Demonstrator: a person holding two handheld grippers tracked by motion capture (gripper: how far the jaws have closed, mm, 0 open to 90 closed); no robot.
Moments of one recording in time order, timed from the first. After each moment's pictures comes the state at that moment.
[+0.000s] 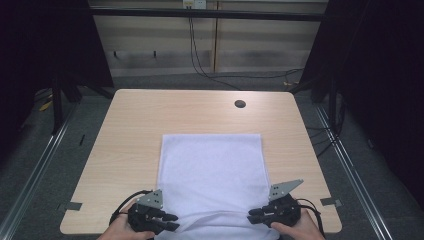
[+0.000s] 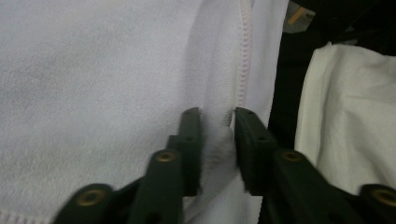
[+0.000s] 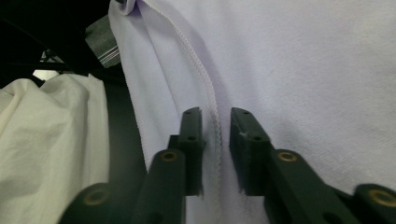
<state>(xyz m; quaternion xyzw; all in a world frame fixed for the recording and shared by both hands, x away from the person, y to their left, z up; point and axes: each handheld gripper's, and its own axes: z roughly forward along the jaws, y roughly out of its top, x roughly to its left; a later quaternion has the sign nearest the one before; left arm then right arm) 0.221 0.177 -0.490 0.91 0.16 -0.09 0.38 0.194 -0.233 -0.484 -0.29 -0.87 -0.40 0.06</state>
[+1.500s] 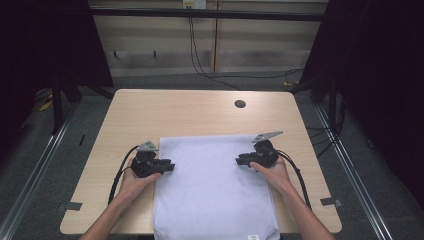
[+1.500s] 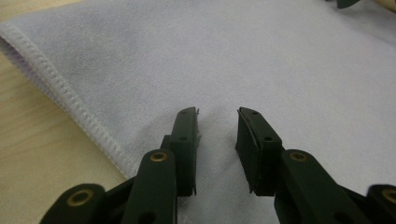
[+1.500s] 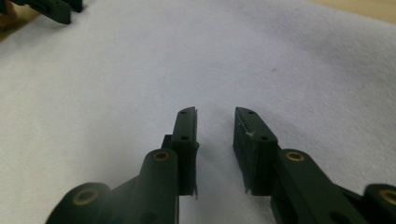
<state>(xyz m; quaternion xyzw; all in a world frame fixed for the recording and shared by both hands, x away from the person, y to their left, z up) 0.354 0.189 -0.505 0.84 0.34 0.03 0.42 0.355 -0.224 -0.502 -0.39 -0.83 -0.40 -0.02</state>
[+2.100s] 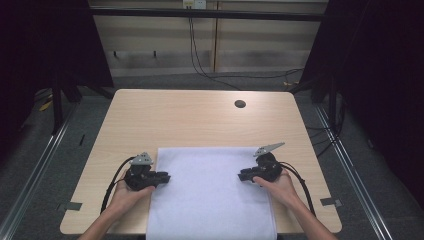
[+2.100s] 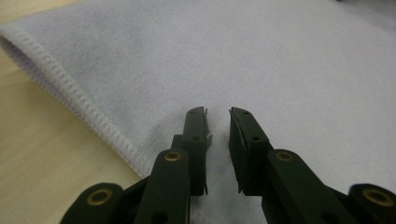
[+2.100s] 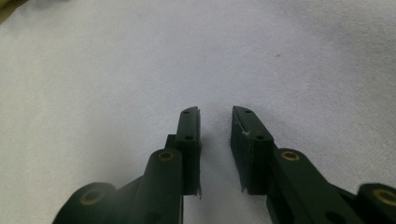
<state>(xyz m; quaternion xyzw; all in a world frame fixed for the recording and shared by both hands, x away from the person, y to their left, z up) 0.311 0.202 -0.502 0.86 0.31 0.01 0.41 0.310 -0.222 -0.498 -0.38 -0.84 -0.38 0.01</state>
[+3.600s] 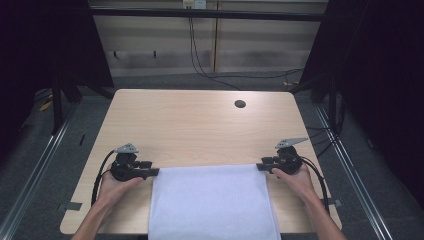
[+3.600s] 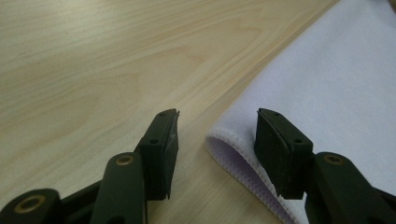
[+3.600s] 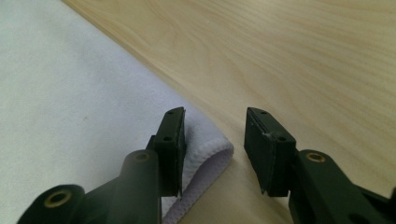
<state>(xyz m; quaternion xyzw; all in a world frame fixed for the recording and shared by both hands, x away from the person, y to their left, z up) 0.342 0.238 -0.491 0.83 0.37 0.01 0.42 0.324 -0.285 -0.496 -0.42 -0.82 -0.39 -0.05</state>
